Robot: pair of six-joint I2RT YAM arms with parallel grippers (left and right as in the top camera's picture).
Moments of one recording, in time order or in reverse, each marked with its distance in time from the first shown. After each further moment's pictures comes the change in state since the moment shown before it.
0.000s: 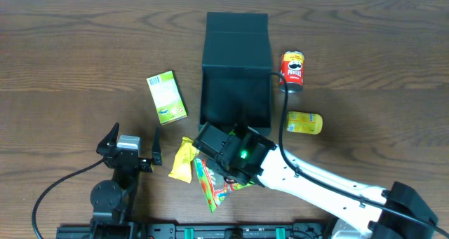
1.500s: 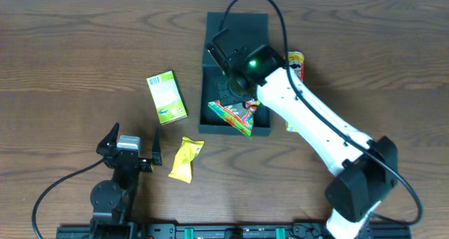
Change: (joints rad) left arm 0.000 0.000 0.000 0.000 0.000 0.000; right arm -0.367 0.328 0.607 -0.251 0.052 -1.084
